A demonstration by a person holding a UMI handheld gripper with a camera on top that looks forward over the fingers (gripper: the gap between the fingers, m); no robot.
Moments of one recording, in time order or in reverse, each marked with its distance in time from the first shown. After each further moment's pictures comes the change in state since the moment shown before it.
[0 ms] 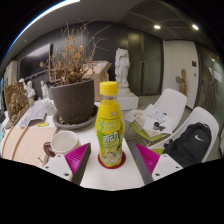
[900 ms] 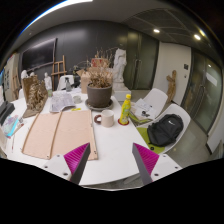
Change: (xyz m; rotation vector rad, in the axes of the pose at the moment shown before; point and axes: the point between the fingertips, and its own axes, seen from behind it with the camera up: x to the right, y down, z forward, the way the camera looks) arm -0.143 0.029 -0.408 -0.106 0.111 -0.041
